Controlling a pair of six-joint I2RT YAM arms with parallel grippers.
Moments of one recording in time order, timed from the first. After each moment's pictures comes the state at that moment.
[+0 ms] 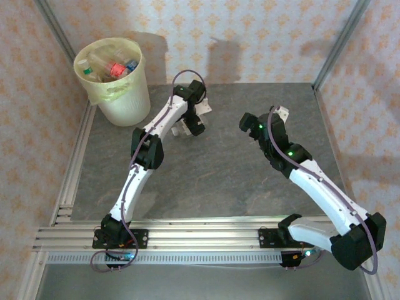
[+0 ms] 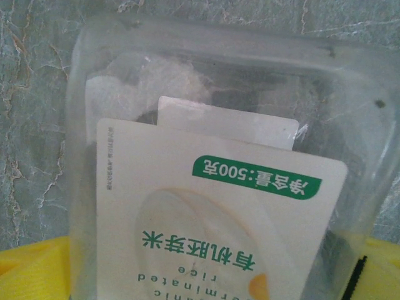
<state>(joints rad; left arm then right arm) -0.40 2.64 2.62 -1.31 -0.06 0.51 0.50 1.09 0.99 -0.43 0.41 0.70</state>
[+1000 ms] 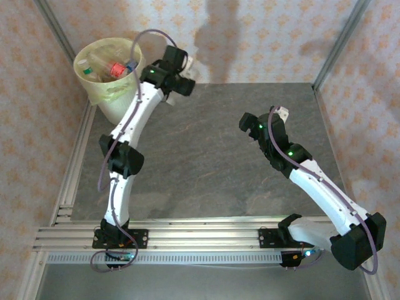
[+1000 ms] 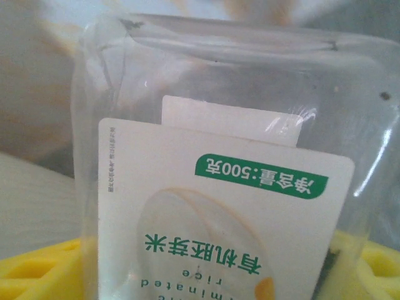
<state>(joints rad) -0.35 2.18 2.50 -1.06 -0.23 0.06 0.50 1.09 1.00 -0.43 0.40 0.71</state>
